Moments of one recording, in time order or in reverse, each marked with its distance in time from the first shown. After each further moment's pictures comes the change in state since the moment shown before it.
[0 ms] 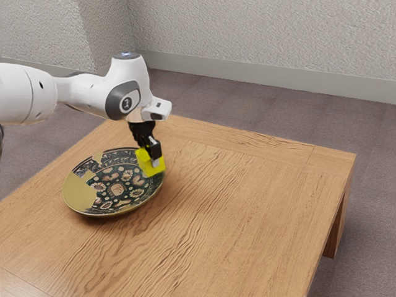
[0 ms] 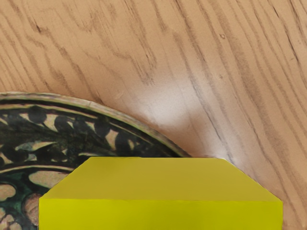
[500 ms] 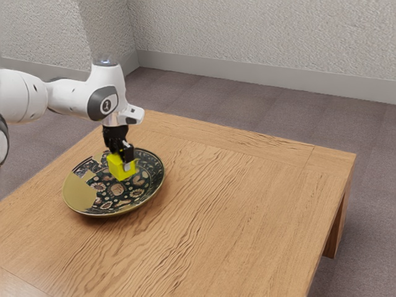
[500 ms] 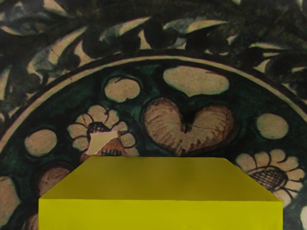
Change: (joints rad) arm 0.182 0.121 -0.029 0.094 0.074 -0.086 -0.005
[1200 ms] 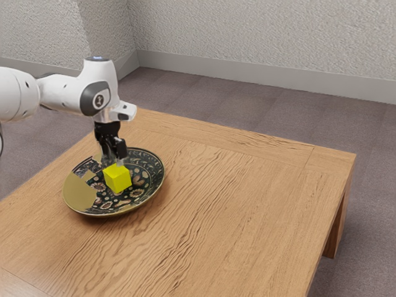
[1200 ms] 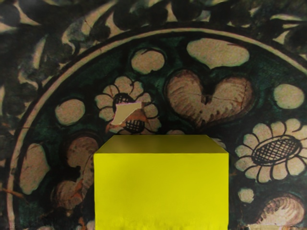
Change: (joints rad) arm 0.033 -0.024 -0.003 0.002 0.001 -0.040 0.028
